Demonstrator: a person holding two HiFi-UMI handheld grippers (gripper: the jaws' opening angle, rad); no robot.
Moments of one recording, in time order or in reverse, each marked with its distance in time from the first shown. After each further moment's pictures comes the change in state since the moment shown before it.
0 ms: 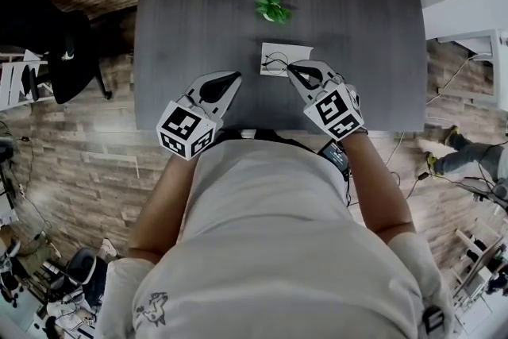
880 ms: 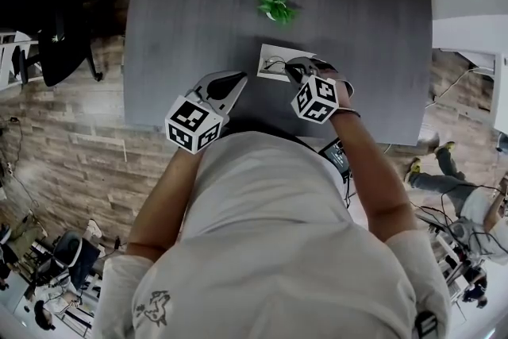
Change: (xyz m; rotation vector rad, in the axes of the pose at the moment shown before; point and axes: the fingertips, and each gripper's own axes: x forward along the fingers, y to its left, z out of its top) left arm 0.049 0.023 -0.043 -0.154 0.061 0.025; right arm 0.090 -0.015 -0.119 -0.344 0.346 0.161
